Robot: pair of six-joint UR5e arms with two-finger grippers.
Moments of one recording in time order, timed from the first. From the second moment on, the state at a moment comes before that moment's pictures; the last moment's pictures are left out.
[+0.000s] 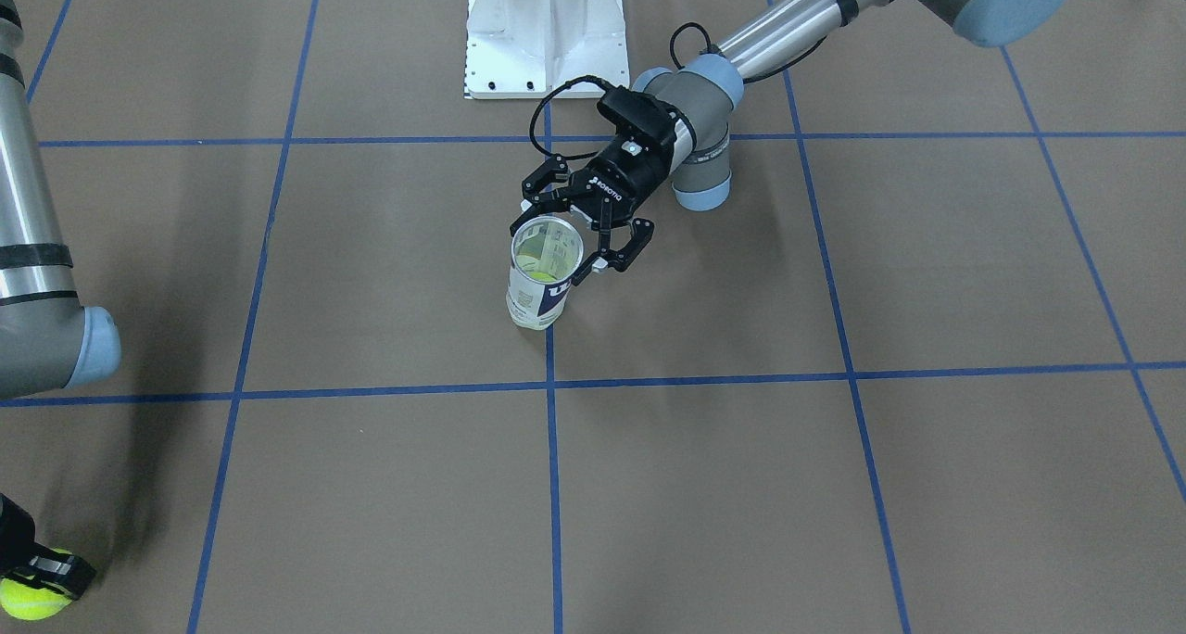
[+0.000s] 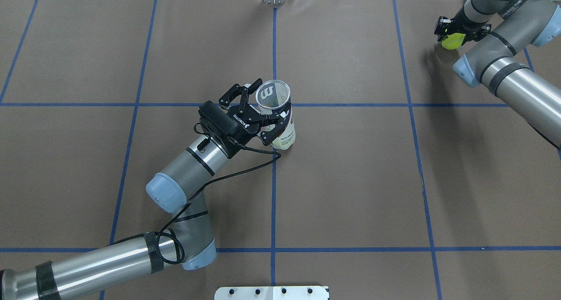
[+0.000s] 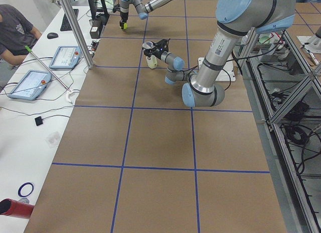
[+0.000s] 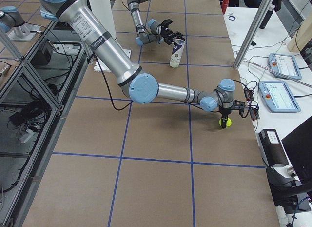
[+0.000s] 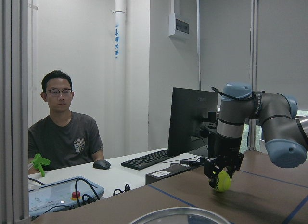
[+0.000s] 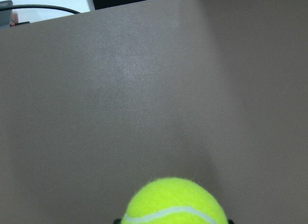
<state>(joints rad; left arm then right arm) -0.36 -2.30 -1.13 -3.44 -1.02 -0.31 1.13 -0.82 0.67 -0.88 1.99 0.94</state>
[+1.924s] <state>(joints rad) -0.33 -2.33 -1.13 -3.41 -1.02 -0.30 0.76 -0.84 1.82 -1.55 2.15 1.77</state>
